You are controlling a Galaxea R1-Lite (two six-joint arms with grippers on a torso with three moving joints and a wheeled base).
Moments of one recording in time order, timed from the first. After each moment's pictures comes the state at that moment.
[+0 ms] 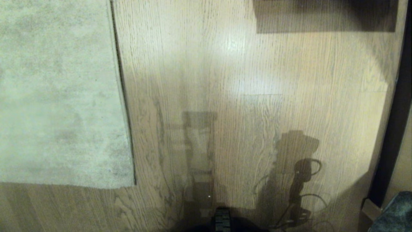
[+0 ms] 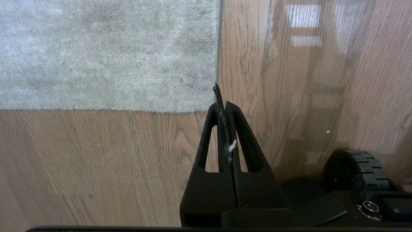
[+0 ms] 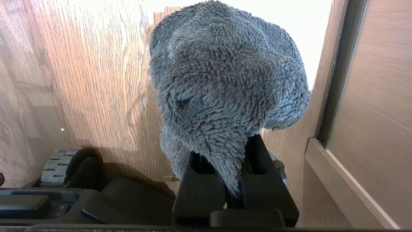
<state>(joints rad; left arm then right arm) 0.00 0.00 -0.01 0.03 0.00 -0.02 0.01 0.00 0.00 -0.01 -0.01 -0.01</state>
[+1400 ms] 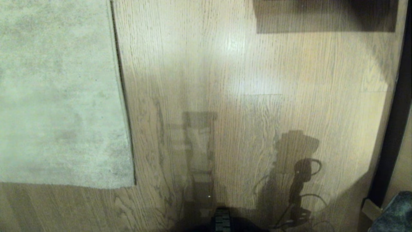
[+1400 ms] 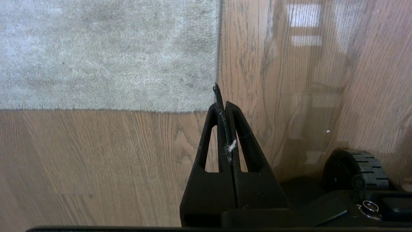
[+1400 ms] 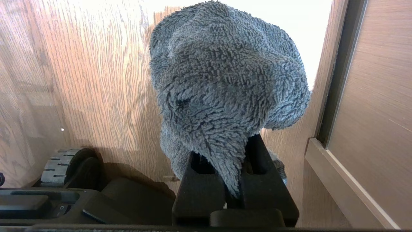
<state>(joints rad) 0.00 0.00 -0.01 0.03 0.00 -0.02 0.01 0.00 0.00 -0.01 -0.01 -0.01</state>
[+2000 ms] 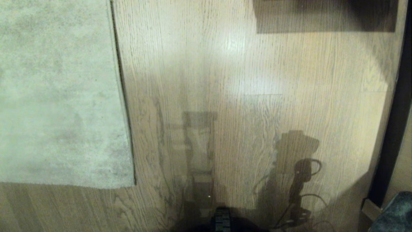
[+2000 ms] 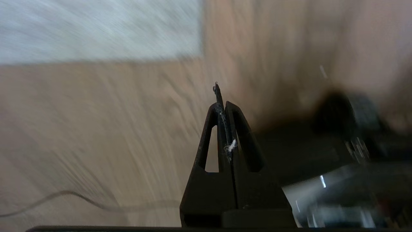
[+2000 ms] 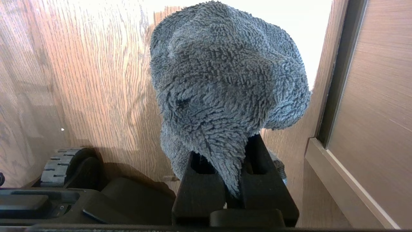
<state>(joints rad) -0.08 0.22 -0.04 0.11 0.00 -0.02 0.01 0.00 0.00 -0.01 -0.01 -0.01</state>
